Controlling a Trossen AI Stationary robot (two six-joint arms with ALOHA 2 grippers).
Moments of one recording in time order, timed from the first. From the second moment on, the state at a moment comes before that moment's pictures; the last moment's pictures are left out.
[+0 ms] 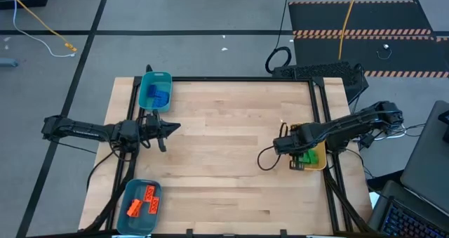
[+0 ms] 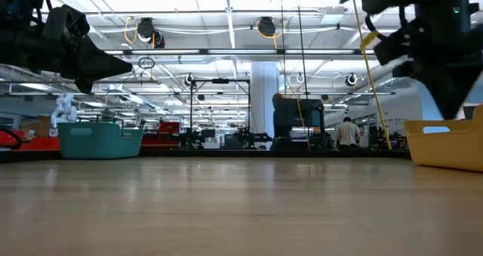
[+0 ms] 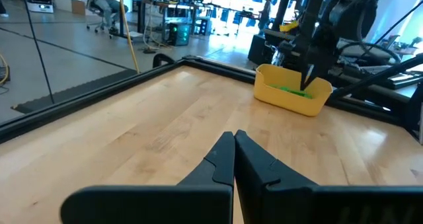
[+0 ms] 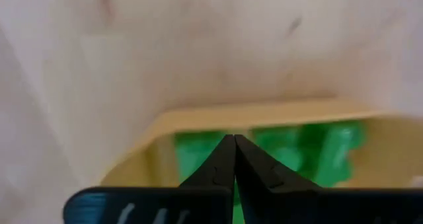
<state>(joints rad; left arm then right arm) -0.08 0.33 0.01 0.25 -0.36 -0.21 0.19 1.31 0.84 -1.18 0.00 0.33</state>
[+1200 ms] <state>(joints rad) -0.08 0.33 0.01 0.28 -0.36 -0.18 0.05 0.36 0.14 -0.01 -0.10 0.20</state>
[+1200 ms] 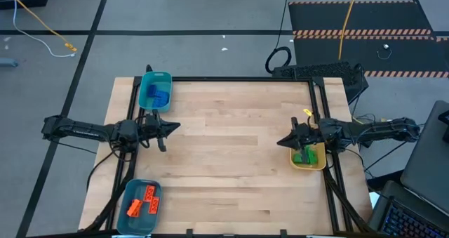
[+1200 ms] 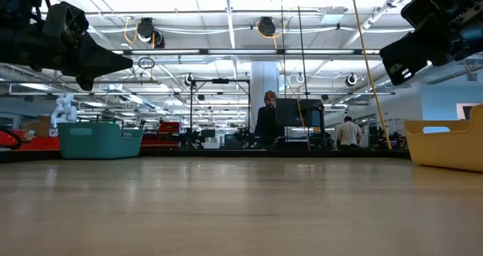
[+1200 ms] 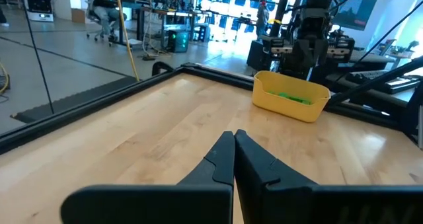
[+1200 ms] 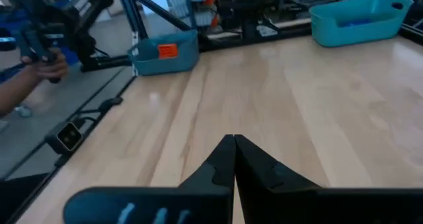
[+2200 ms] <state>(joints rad) -0.08 0.33 0.01 0.36 -0.18 0.03 0.02 0.18 0.02 0.15 -0.10 0.14</state>
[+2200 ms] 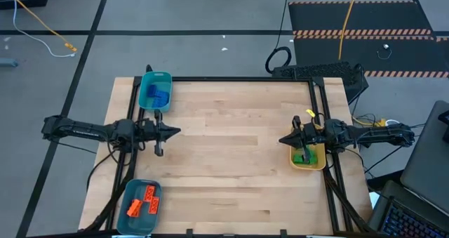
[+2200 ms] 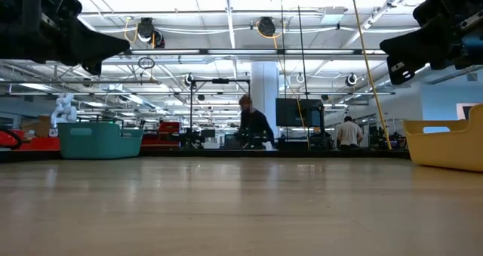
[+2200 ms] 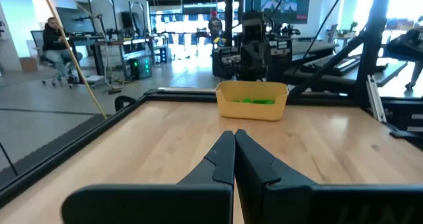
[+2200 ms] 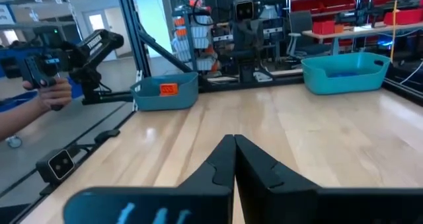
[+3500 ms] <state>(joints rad) -0.09 0.03 0.01 0.02 -0.07 0.04 0.03 0.01 0.02 0.00 -0.11 0.17</state>
